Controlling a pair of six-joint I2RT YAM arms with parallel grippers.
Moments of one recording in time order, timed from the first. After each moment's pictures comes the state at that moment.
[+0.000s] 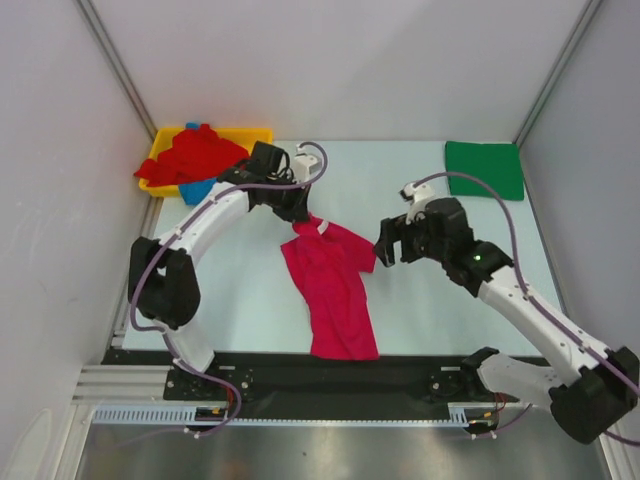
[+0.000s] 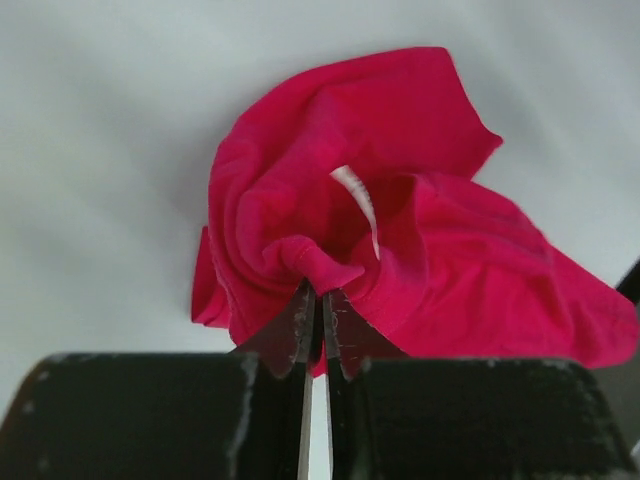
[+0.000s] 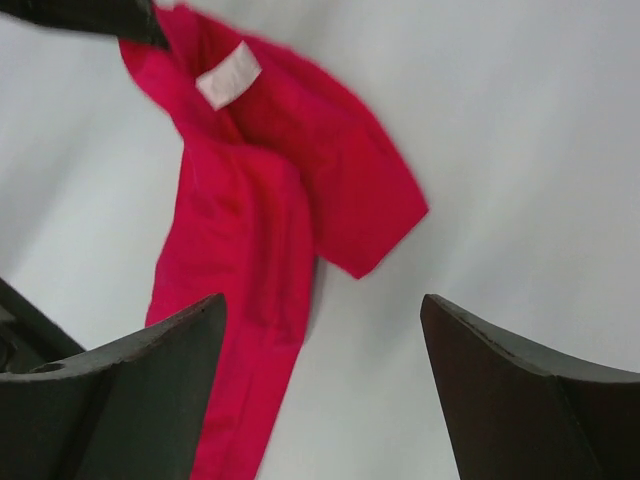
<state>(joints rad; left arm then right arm) -0.40 1.73 1.51 -0.70 0.47 0.19 0.51 1.03 0.94 -0.39 -0.14 0.18</state>
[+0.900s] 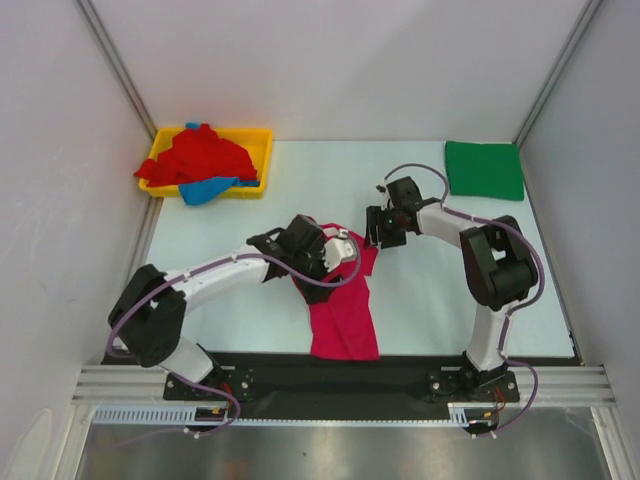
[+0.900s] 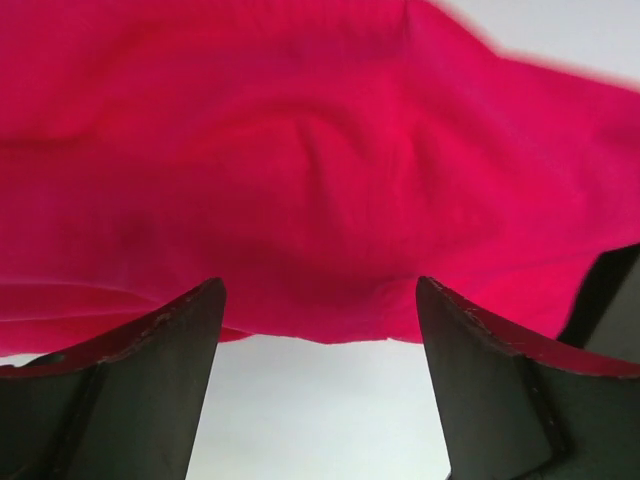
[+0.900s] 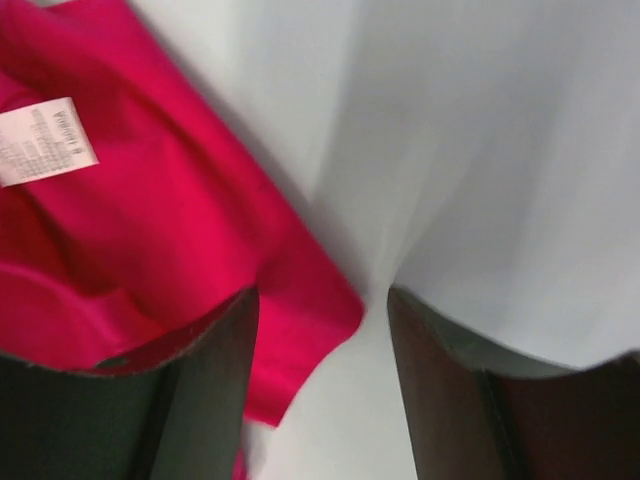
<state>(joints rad) -0.74 1.51 1.02 -0.48 0.31 0.33 0.38 1.88 1.21 -0.34 -0.26 0.29</state>
